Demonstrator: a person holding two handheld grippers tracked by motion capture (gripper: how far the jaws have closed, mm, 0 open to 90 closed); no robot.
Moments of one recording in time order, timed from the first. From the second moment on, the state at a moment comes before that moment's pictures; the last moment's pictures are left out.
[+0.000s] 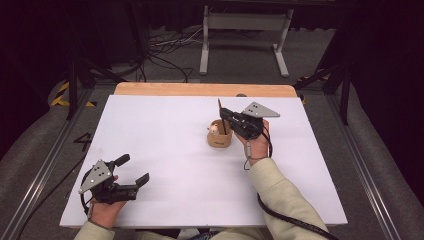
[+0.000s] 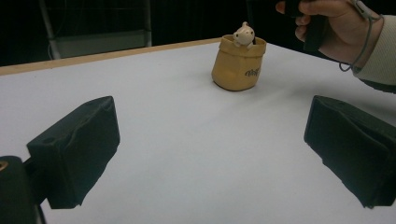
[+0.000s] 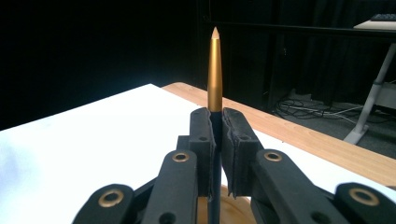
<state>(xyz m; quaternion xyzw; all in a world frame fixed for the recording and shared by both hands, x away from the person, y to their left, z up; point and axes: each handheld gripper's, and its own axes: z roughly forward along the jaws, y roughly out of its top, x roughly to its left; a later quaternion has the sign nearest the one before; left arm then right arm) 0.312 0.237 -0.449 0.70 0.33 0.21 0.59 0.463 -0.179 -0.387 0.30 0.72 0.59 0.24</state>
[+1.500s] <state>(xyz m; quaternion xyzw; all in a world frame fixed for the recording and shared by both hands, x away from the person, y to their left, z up) 0.308 0.243 -0.446 0.70 0.33 0.21 0.60 0.416 -0.235 -0.349 0.25 0.72 0.61 0.22</state>
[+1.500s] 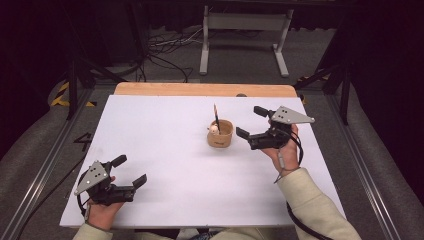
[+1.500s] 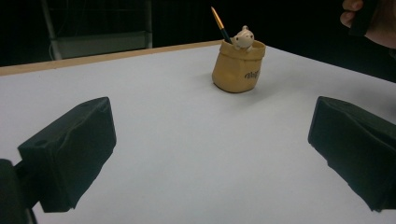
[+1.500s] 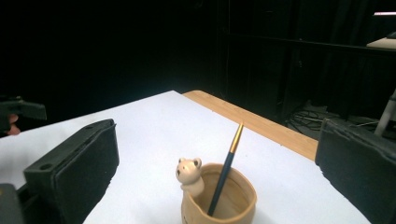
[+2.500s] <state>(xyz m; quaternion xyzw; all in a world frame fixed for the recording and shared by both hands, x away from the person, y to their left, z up) 0.309 0.246 -0.438 0.72 0.29 0.19 0.61 0.365 -0.283 -0.378 0.20 0.75 0.58 0.25</state>
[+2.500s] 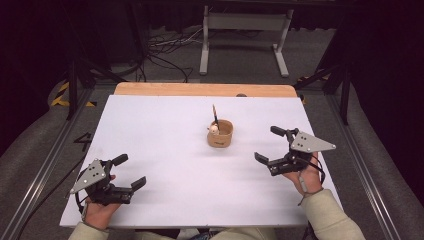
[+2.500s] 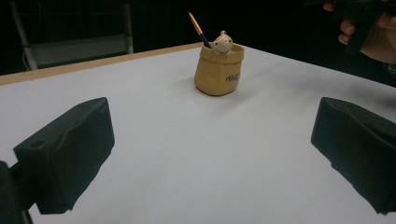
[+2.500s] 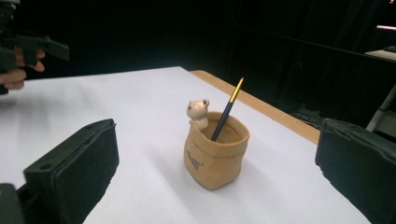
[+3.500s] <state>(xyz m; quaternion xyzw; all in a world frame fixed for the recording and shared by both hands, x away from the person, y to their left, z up) 0.314 0.240 -0.449 0.72 0.30 0.15 0.61 0.353 -0.300 -0.438 0.28 0.73 0.59 0.18</state>
